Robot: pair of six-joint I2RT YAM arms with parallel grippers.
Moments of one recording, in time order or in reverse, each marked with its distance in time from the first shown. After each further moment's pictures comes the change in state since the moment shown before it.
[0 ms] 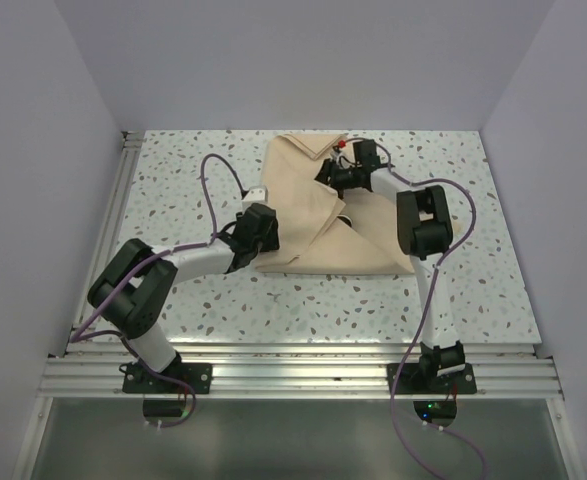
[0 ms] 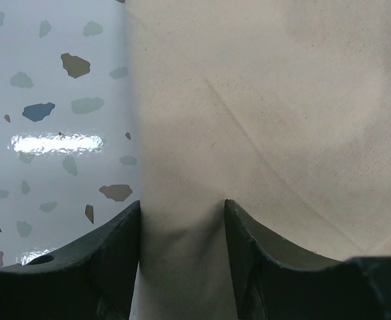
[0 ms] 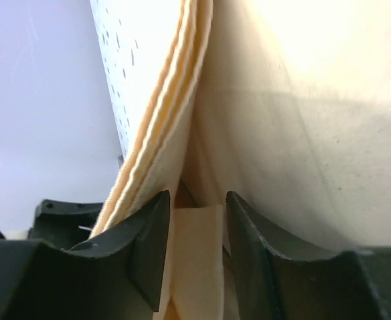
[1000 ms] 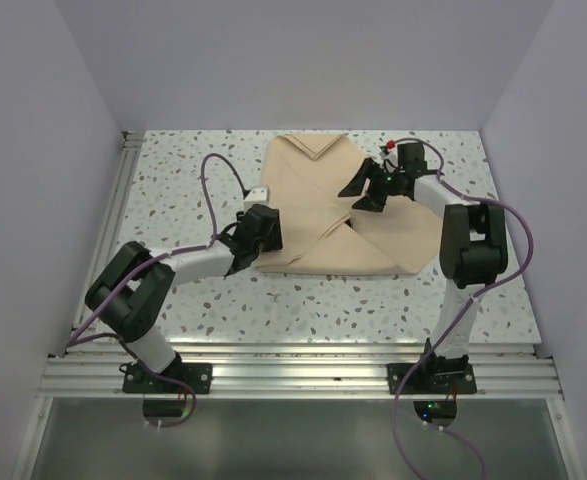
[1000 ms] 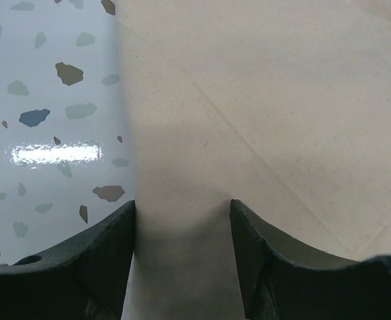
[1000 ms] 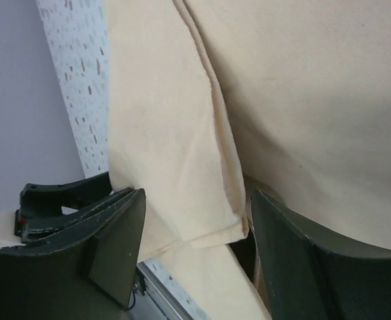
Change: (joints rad) left arm -0.022 -0.020 -0.009 0.020 -0.018 0.009; right arm -0.143 -0.511 -0.476 -0.039 0.265 -0.084
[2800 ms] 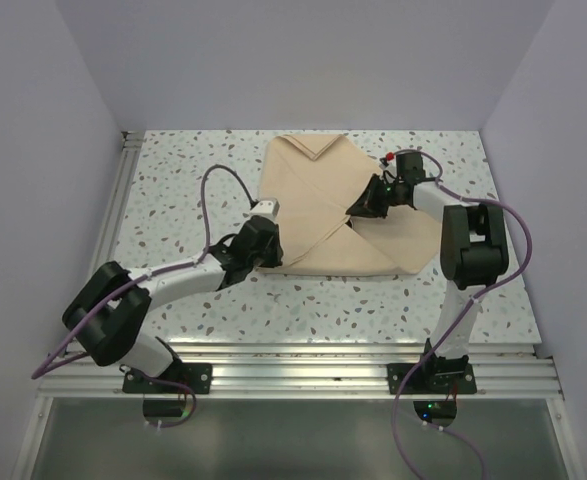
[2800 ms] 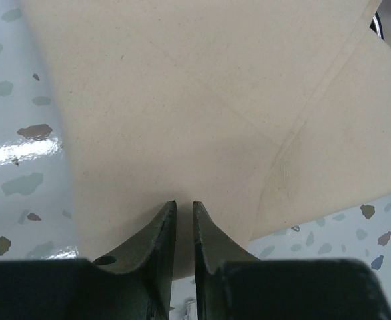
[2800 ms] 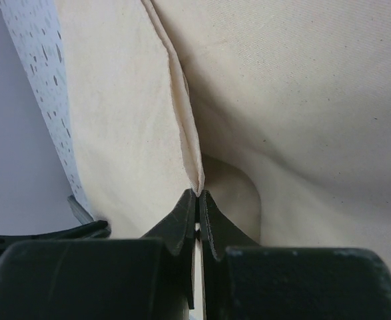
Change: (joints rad) left arm -0.082 -0.180 -0.076 -0.094 0.149 -0.014; right arm 0.000 -0.012 -0.092 -0.020 0.047 -0.035
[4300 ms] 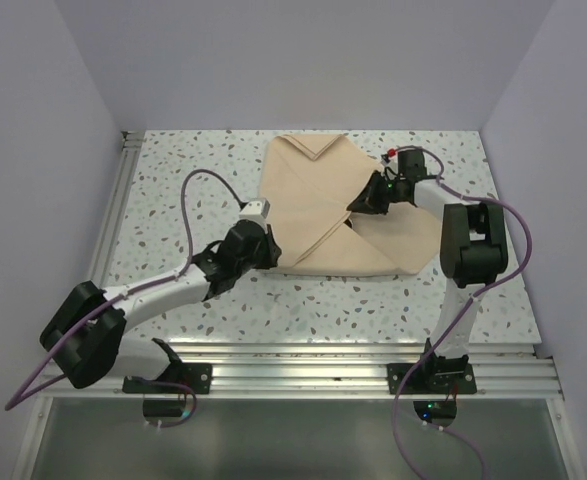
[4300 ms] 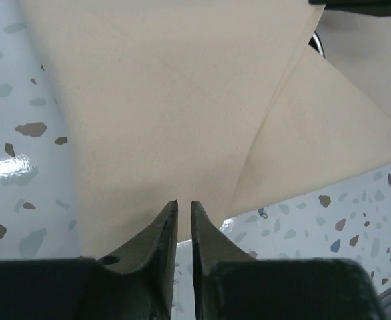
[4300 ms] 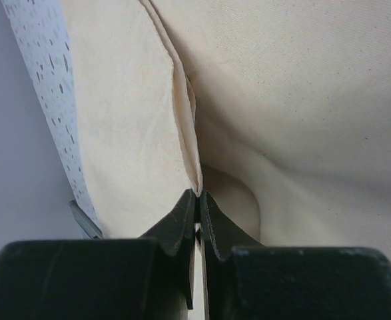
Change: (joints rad) left arm -0.001 -0.127 -0.104 0.070 0.053 -0.047; right arm -0.010 0.016 0.031 0.006 0.000 0.000
